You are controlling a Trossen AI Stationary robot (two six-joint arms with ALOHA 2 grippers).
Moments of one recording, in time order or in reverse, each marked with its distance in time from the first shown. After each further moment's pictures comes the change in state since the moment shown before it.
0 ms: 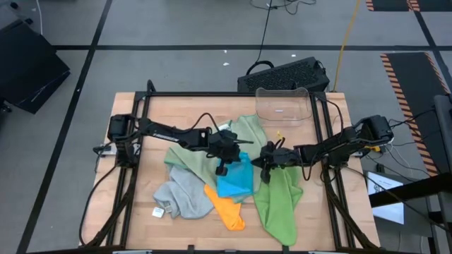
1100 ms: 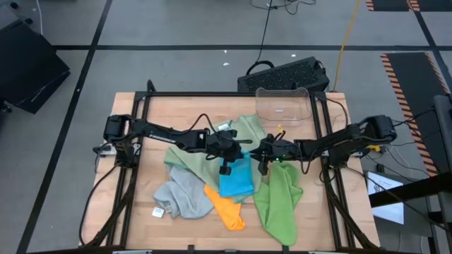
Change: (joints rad) left arm -0.020 -0.024 0.000 0.073 -0.154 -0.058; right arm -0.088 -0.071 0.042 -0.090 0.004 -0.057
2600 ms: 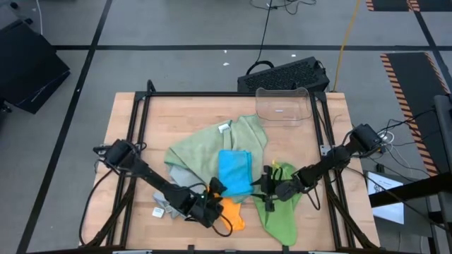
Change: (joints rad) left arm -0.579 0.168 -0.001 -0.175 -0.720 0.111; right arm 0.500 0.271 0.074 0.122 0.268 -0.060
